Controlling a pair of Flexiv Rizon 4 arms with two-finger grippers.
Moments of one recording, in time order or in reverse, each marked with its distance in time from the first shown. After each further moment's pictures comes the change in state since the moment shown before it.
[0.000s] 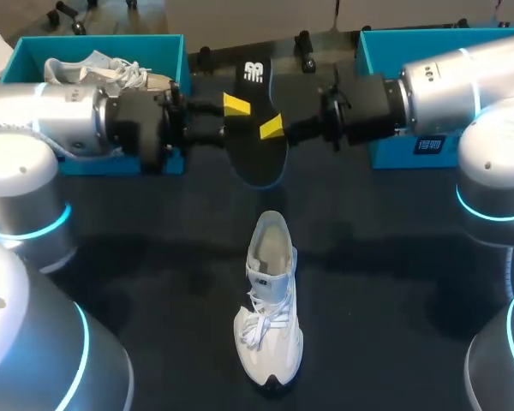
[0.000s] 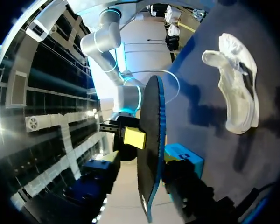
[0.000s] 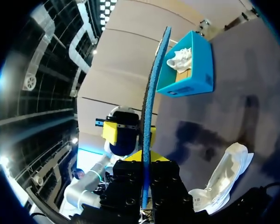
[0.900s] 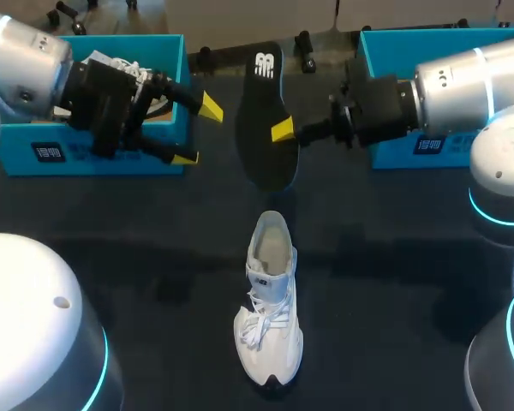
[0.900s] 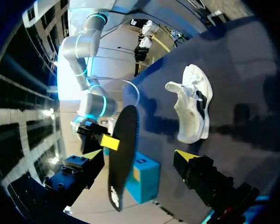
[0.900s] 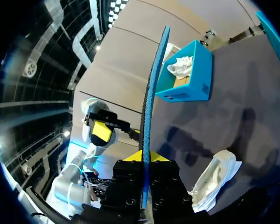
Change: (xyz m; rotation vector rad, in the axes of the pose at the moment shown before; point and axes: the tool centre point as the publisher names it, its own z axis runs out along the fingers) left arm 0.019 -0.023 -0.050 0.033 0.459 -0.087; right arm -0.012 -0.002 -0.014 -0.017 -0.059 -0.121
